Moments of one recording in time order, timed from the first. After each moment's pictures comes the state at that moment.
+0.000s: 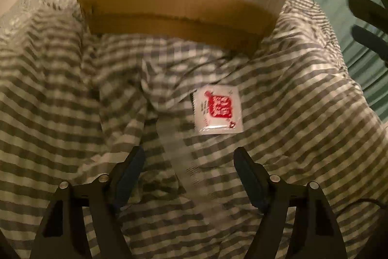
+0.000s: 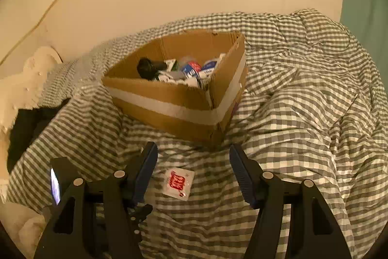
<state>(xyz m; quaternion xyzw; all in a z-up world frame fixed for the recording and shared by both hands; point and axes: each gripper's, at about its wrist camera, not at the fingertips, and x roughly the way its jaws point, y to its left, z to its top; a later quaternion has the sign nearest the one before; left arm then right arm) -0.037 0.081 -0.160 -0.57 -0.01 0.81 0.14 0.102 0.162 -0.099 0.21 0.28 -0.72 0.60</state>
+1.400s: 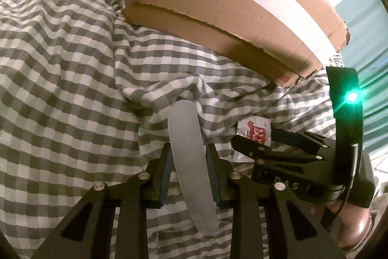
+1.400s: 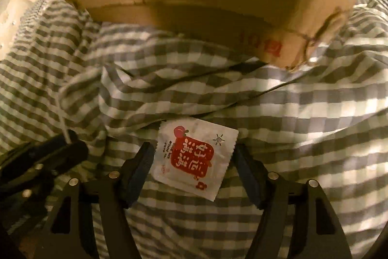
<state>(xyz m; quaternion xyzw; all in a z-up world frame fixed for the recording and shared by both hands) -0.073 0.005 -0.164 -0.58 -0.10 0.80 0.12 0.098 0.060 -0.275 0.36 0.42 -0.67 0.50</state>
